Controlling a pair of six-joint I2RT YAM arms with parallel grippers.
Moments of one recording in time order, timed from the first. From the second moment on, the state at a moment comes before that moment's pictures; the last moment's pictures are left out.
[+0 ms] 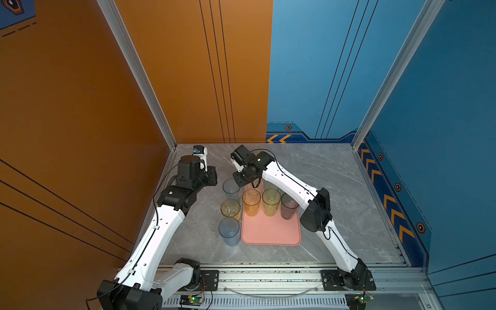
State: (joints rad) left arm -0.20 1.08 1.10 -0.54 -0.02 -0.21; right arm 0.85 2.41 2.51 -1.16 0.01 0.26
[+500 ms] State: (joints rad) left arm -0.19 1.08 1.10 -0.54 -0.02 -0.20; right arm 0.84 2.43 2.55 -1.15 -0.02 0.27
